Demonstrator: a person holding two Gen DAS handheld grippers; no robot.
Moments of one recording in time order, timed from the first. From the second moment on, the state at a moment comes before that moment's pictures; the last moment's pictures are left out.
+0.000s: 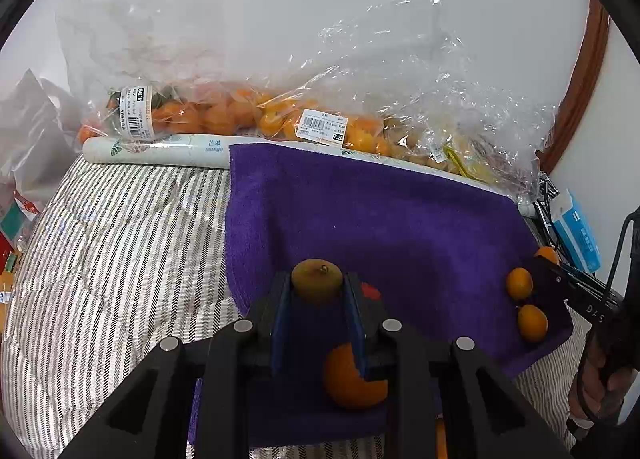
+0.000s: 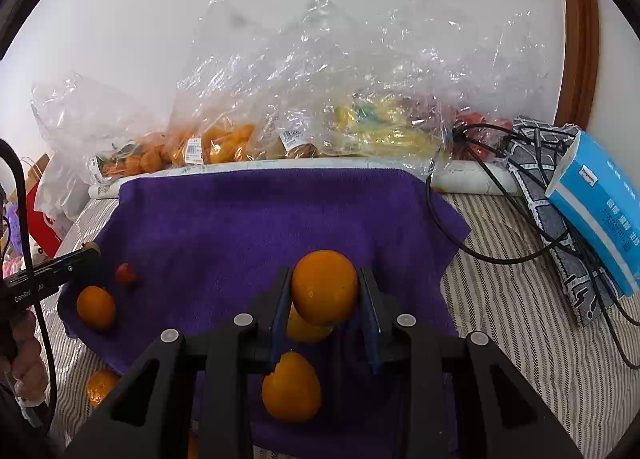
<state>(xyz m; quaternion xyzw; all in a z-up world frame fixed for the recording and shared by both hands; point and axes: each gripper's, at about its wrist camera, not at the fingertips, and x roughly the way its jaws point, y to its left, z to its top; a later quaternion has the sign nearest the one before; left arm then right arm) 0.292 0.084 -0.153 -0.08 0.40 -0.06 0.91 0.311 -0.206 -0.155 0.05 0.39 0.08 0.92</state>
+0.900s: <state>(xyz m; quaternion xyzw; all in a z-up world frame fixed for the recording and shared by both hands) 0.296 0.078 -0.162 -0.07 0.42 -0.06 0.90 0.314 -0.197 -0.164 0.03 0.40 0.09 0.91</state>
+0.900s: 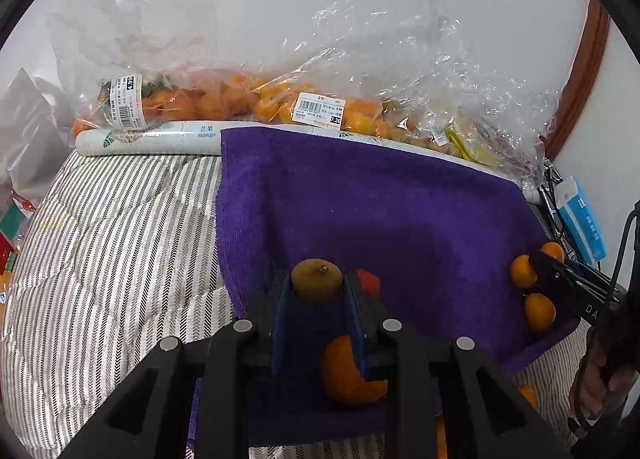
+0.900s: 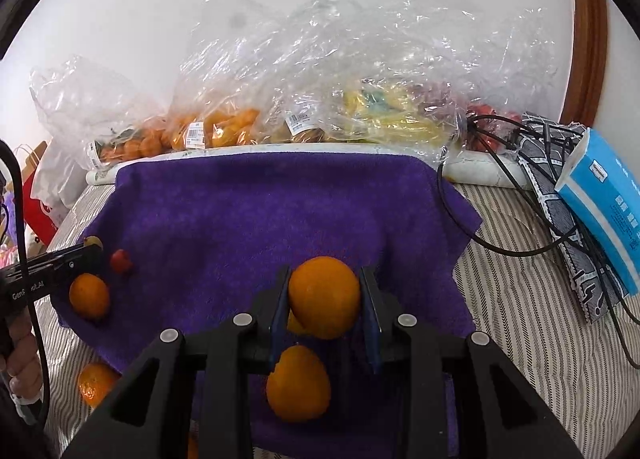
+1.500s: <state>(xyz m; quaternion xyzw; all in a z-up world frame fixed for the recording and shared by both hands) 0.295 0.074 -0.161 -0.07 0.42 -0.07 0.90 0.311 -0.194 -0.163 0.03 0.39 0.09 0.91</state>
